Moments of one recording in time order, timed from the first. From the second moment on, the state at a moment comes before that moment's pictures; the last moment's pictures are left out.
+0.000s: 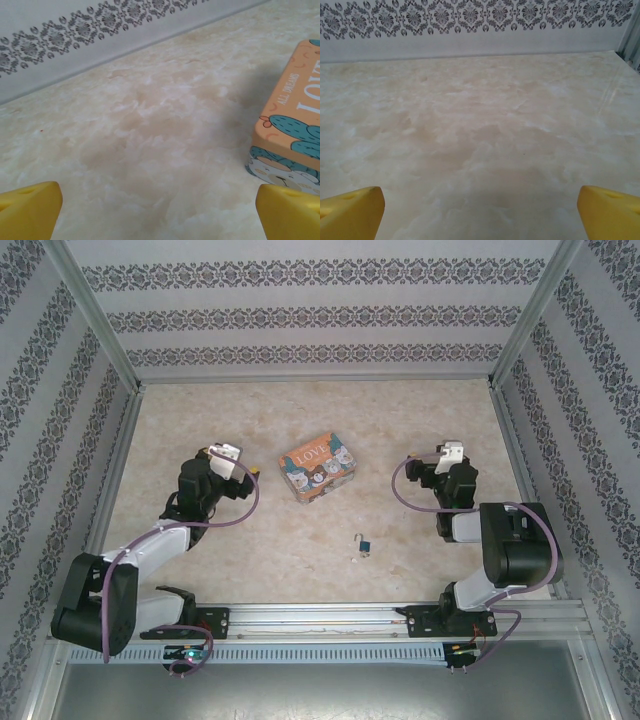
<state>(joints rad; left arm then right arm) -0.19 1.21 0.45 0.40 0.03 0.22 -0.03 1.55 0.35 0.92 -0.08 0.06</state>
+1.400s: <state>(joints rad) -0.12 1.34 0.28 0.72 -0.30 0.05 -0.01 1.55 0.35 0.87 -0.04 0.05</state>
